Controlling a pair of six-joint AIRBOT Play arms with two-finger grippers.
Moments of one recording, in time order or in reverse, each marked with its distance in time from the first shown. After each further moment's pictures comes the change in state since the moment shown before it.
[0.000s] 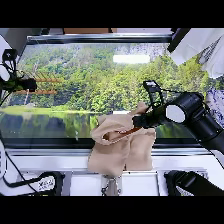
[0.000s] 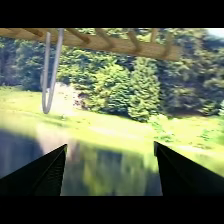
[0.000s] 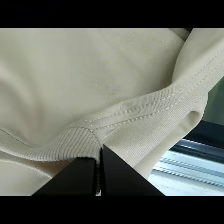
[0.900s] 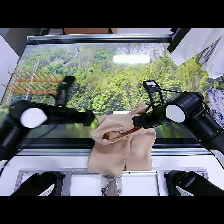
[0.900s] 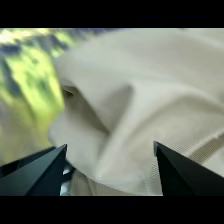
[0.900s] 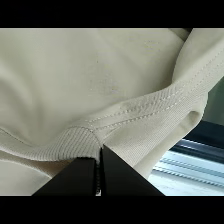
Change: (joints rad) left arm -0.628 0.573 -0.427 -0.486 -0.101 -0.260; right arm 0.000 0.000 0.000 -0.001 0.000 0.000
